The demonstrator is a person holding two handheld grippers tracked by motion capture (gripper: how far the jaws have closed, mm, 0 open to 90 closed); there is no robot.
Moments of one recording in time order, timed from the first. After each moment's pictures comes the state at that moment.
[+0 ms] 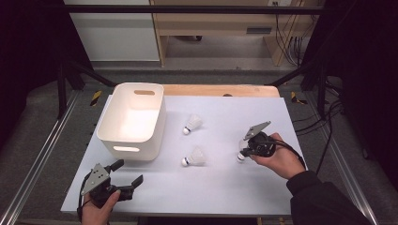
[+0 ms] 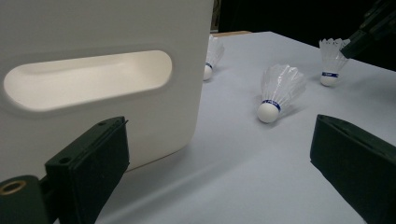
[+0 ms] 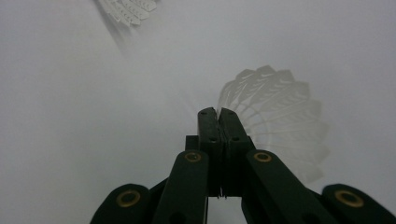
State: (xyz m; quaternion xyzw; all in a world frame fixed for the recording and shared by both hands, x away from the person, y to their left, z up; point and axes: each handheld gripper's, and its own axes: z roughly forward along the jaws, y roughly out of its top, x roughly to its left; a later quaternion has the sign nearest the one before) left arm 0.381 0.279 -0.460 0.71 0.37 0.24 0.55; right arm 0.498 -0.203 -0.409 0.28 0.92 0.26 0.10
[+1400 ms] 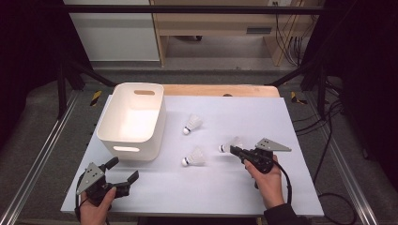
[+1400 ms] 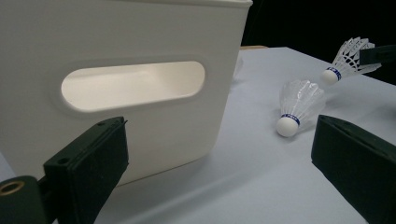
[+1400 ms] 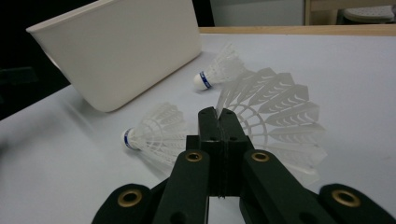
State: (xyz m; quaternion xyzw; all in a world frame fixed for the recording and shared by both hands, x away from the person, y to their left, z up) left arm 0.384 0.288 -0.461 0.68 0.39 0.26 0.56; right arm 0.460 -0.198 -0.455 0.39 0.71 0.58 0.13
